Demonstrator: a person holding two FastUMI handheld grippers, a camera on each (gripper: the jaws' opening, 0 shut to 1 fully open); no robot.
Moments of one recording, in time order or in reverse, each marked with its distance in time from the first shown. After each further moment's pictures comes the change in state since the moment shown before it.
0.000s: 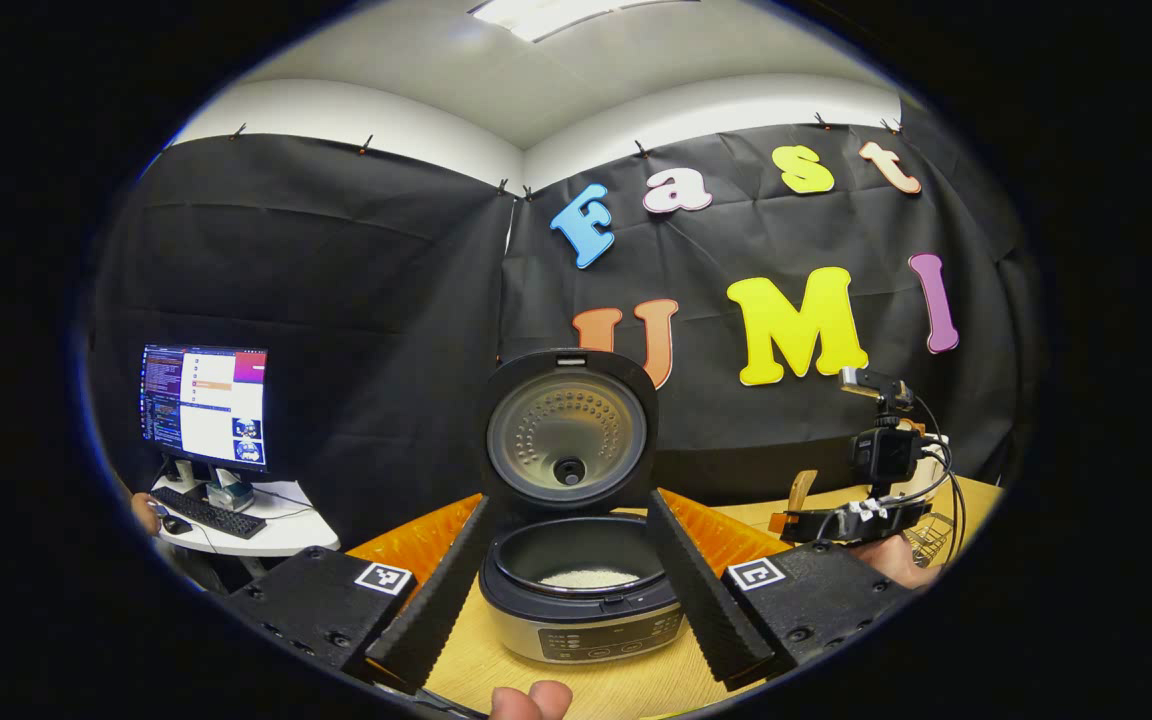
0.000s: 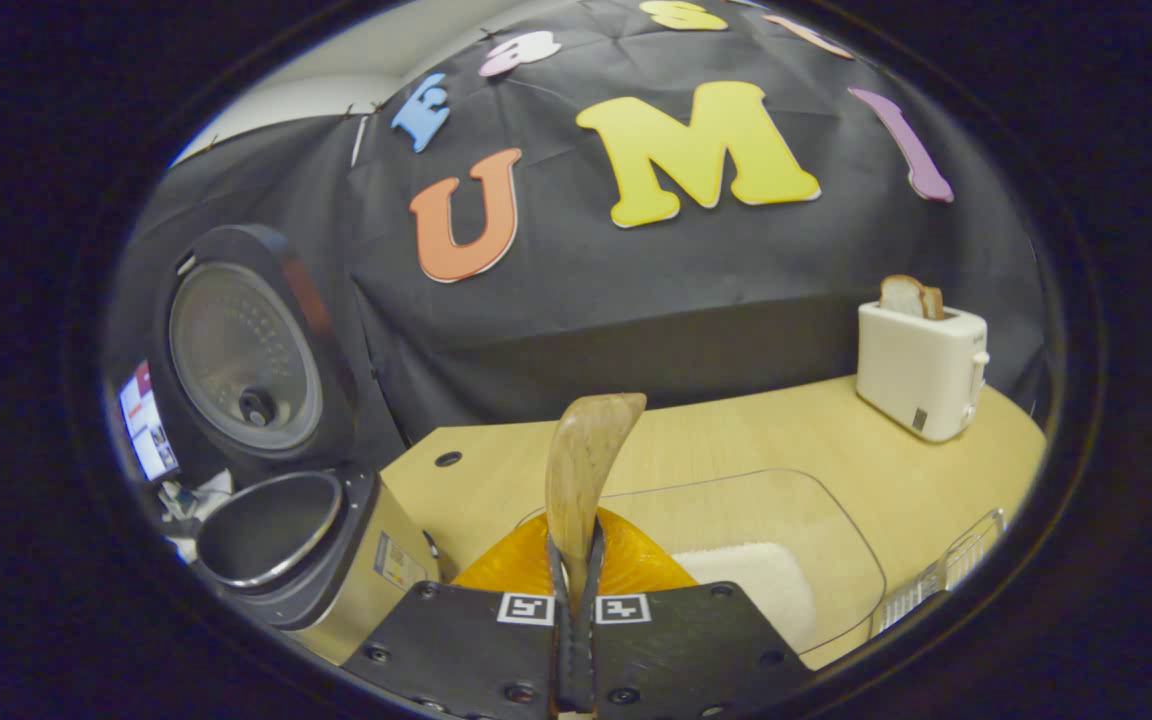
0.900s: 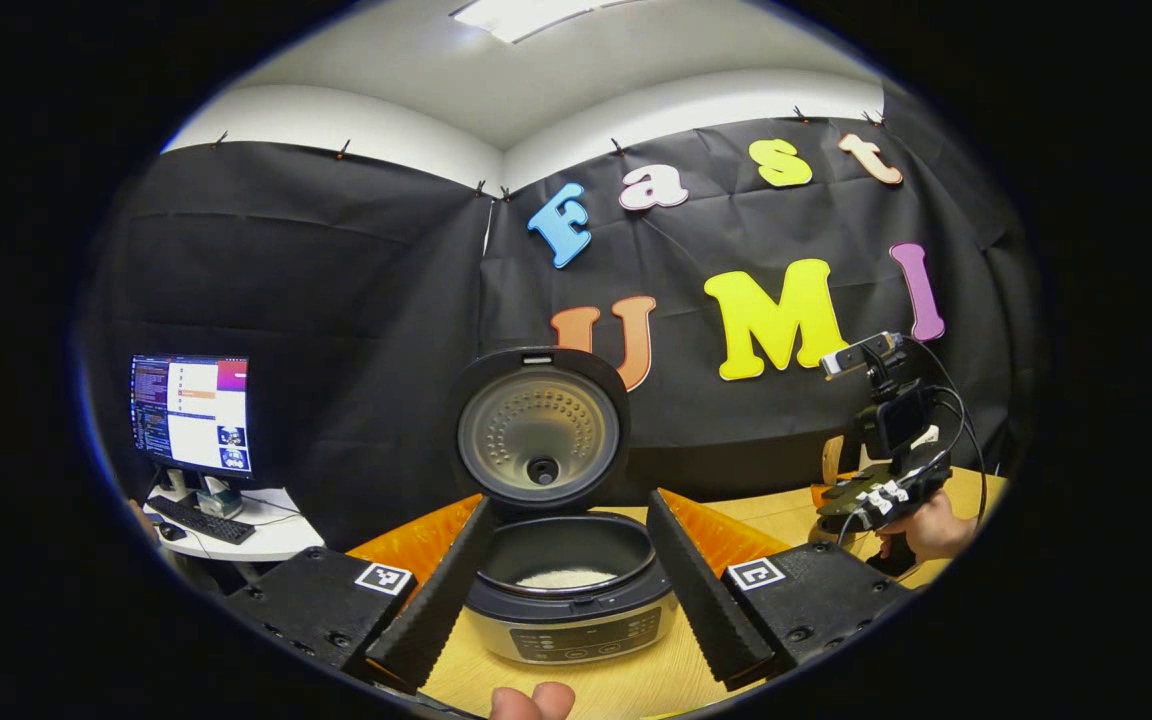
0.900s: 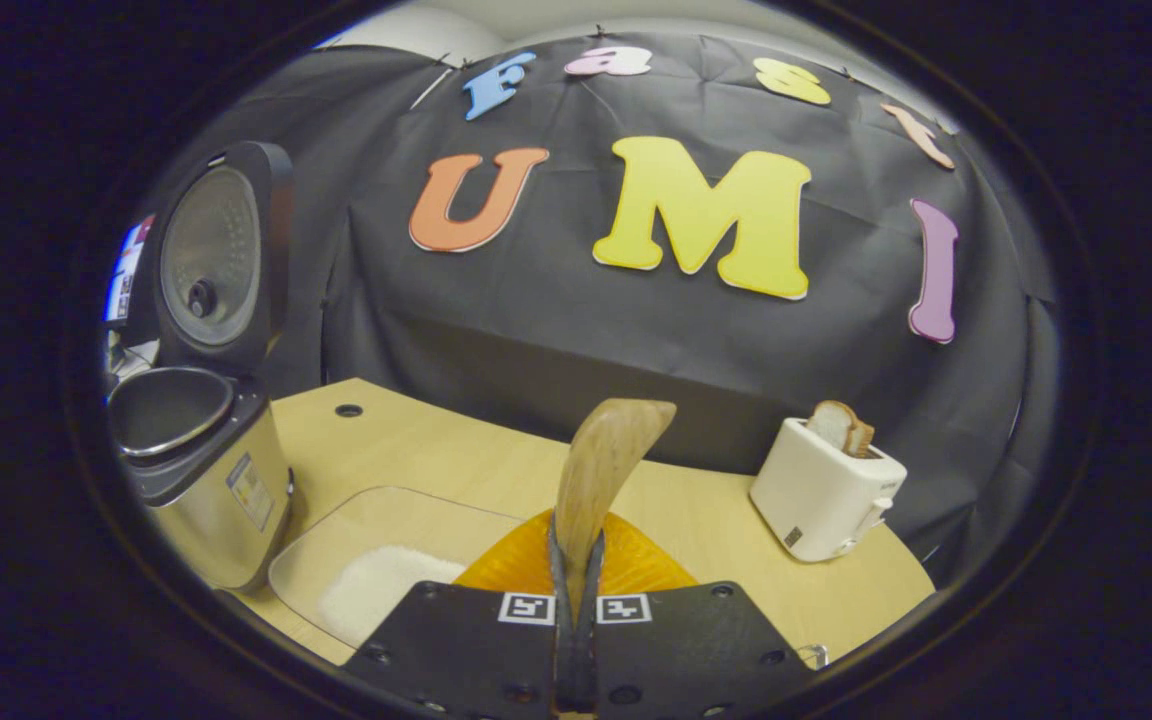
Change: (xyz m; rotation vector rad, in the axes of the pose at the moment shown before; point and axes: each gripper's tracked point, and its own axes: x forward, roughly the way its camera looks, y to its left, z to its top) left arm 0.003 -0.018 -0.003 0.036 -0.004 -0.030; right arm -0.013 -0.085 0.042 -0.476 -0.069 -0.215
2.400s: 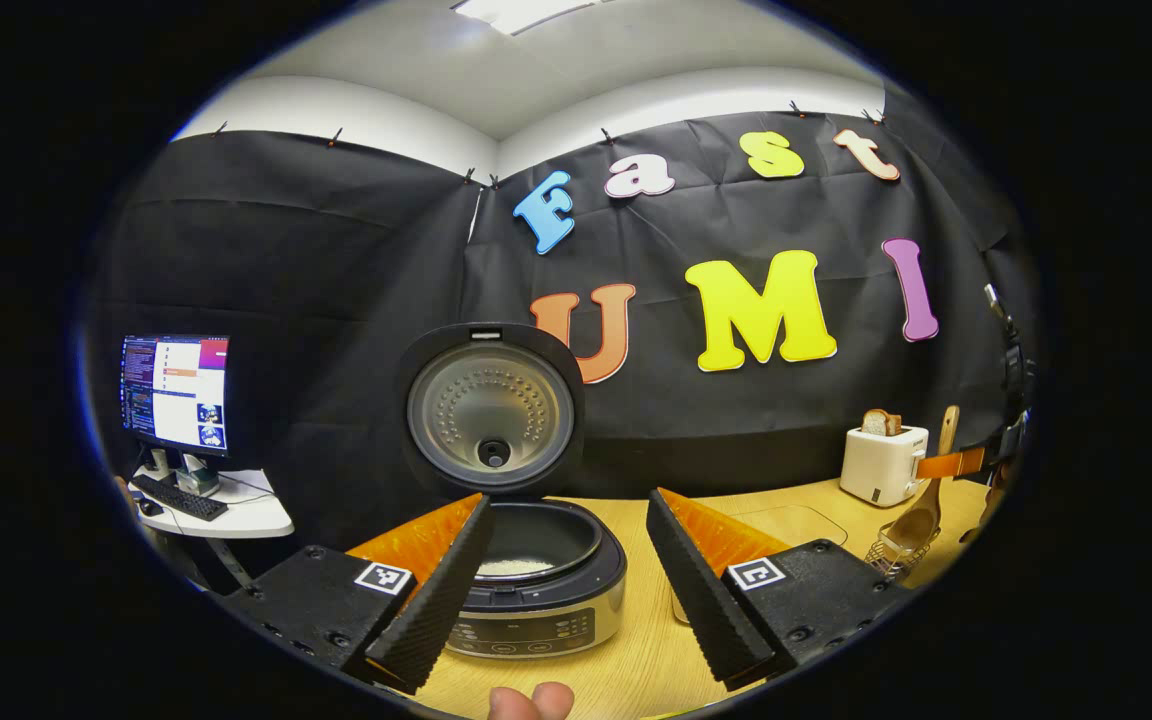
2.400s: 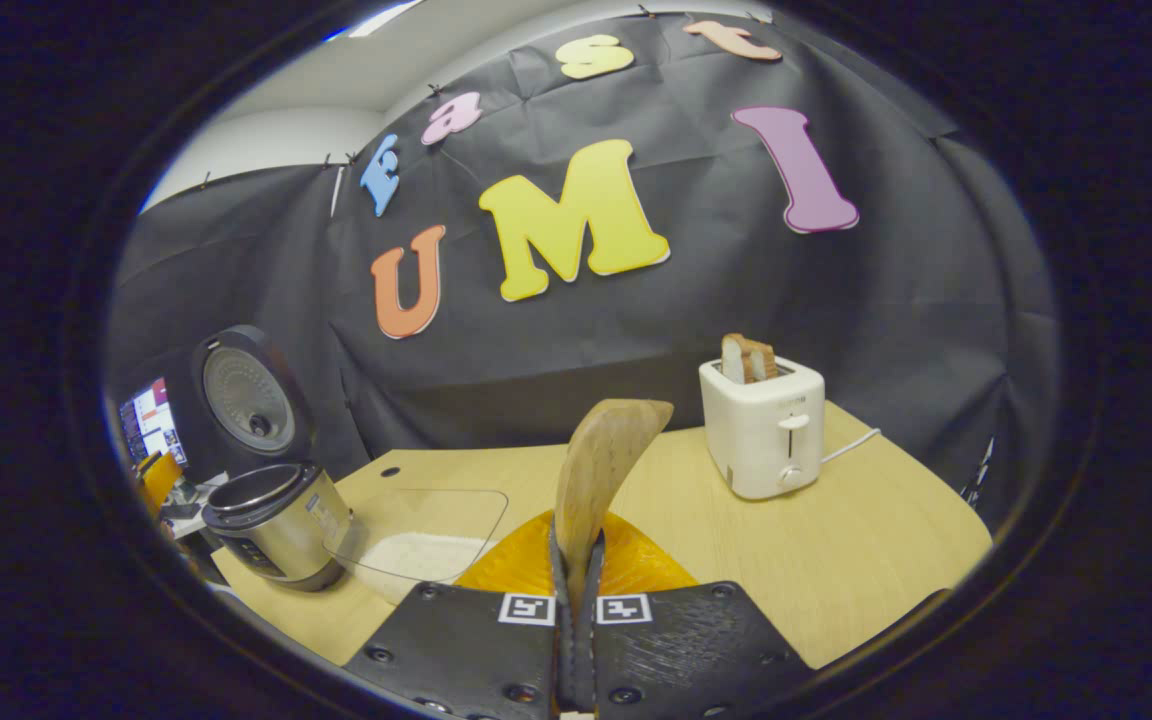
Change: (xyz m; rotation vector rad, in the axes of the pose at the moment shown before) left arm 0.011 -0.054 -0.016 -0.039 0.026 -0.031; right arm -0.108 -0.162 -0.020 0.366 -0.067 0.157
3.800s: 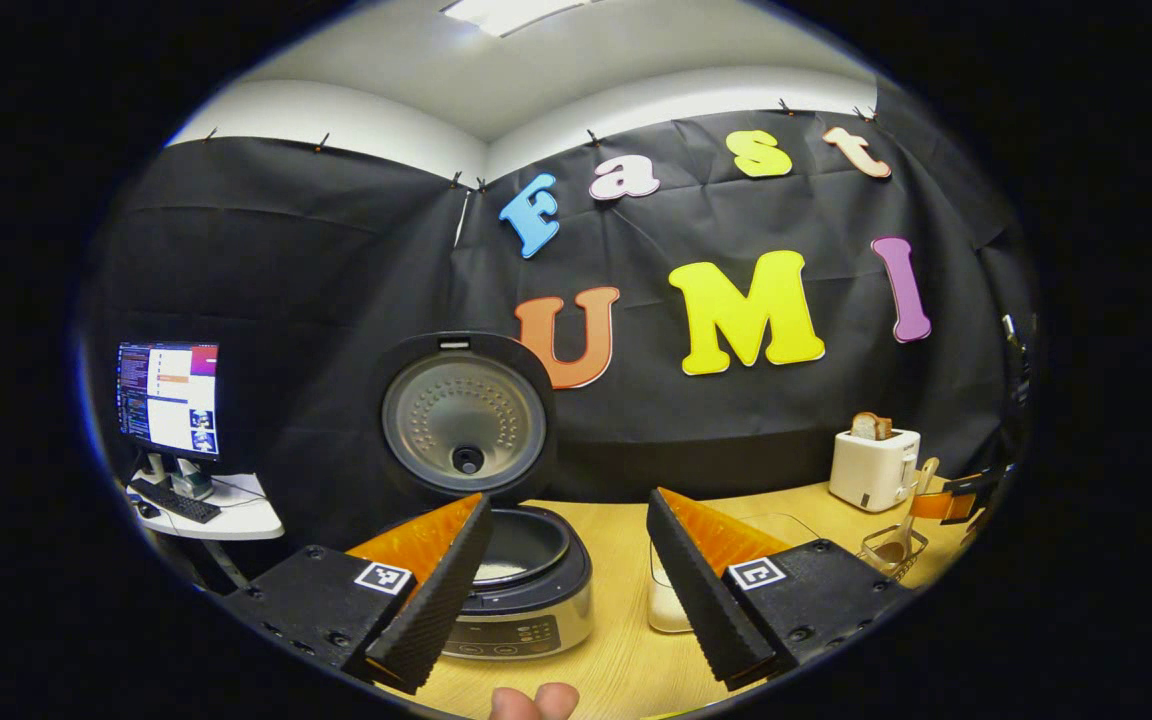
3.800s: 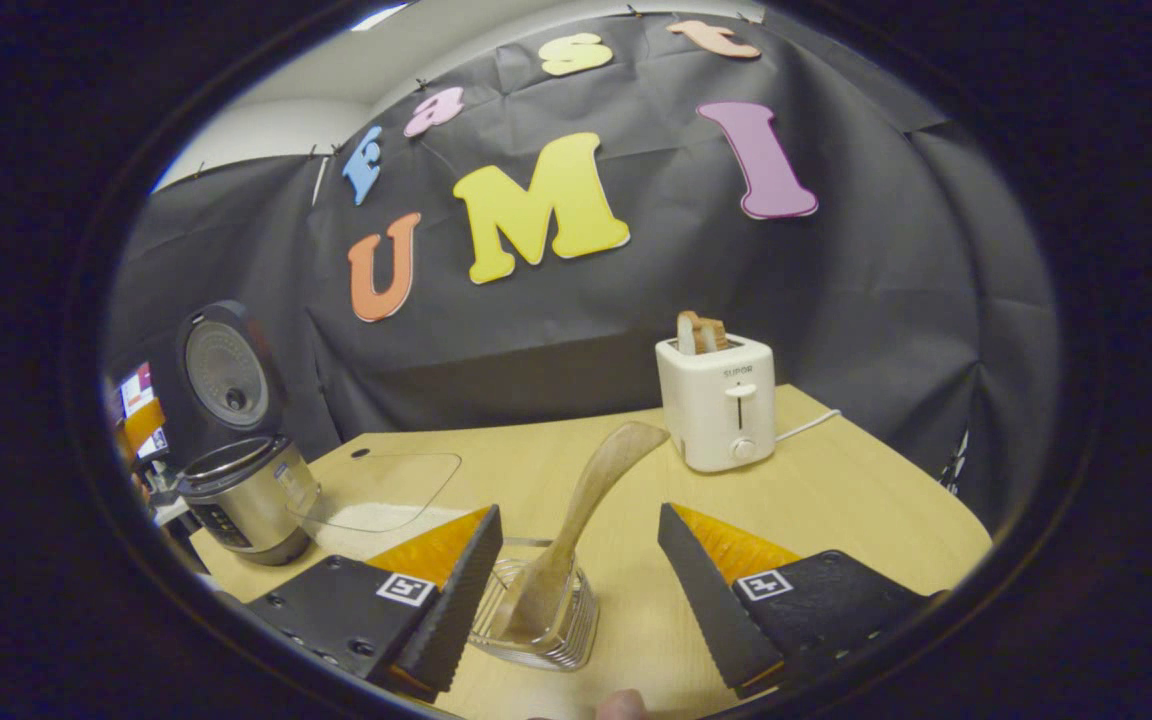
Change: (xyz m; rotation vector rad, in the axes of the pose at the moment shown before) left arm 0.007 -0.039 0.005 0.018 -0.009 -0.033; right arm -0.011 -0.042 -0.055 0.031 0.060 -0.076
